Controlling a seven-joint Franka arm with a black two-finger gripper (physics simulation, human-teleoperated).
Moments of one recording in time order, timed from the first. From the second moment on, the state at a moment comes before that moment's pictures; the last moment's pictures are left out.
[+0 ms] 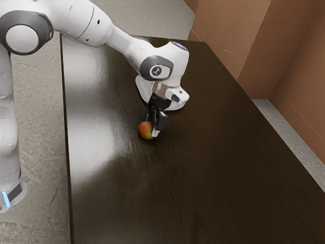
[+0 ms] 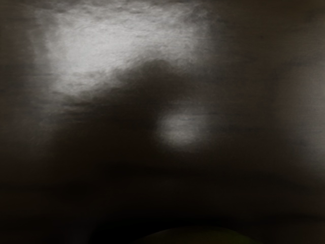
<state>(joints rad) 0.16 0.00 -0.05 -2.09 -0.12 1.95 0.18</state>
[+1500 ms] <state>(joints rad) 0.31 0.38 0.20 -1.39 -0.05 1.80 0.31</state>
